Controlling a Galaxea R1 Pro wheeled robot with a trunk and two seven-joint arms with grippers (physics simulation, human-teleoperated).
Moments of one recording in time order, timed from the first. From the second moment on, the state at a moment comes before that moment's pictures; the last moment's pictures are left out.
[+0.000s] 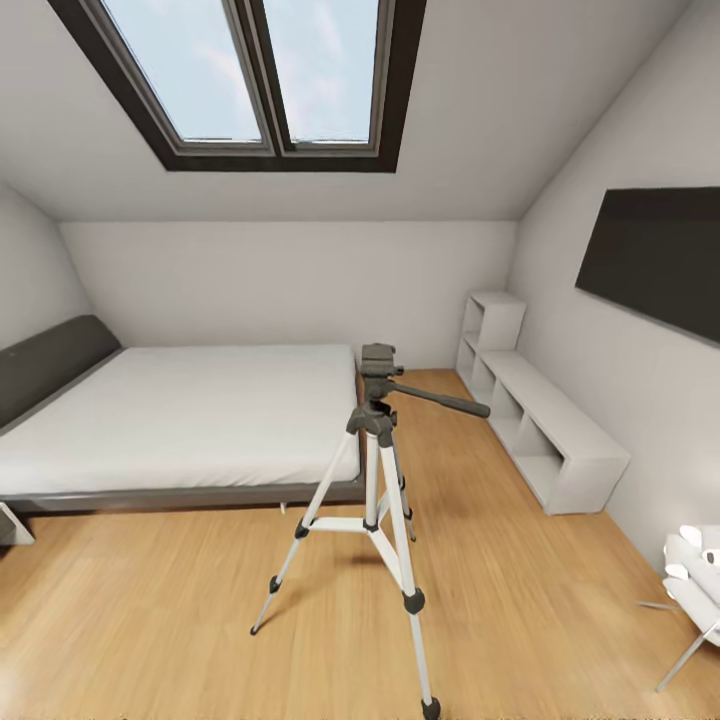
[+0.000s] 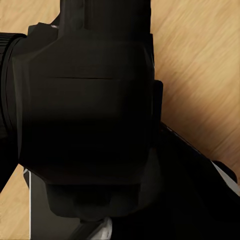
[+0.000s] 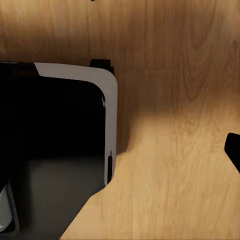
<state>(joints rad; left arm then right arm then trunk) -0.32 0.04 -0.70 0.00 1.37 0.09 0.07 -0.28 -0.20 -0.01 0.03 0.06 0.05 0.23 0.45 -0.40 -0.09</state>
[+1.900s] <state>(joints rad) -0.32 0.04 -0.70 0.00 1.37 0.09 0.07 -0.28 -0.20 -0.01 0.03 0.06 0.02 0.23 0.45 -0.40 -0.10</state>
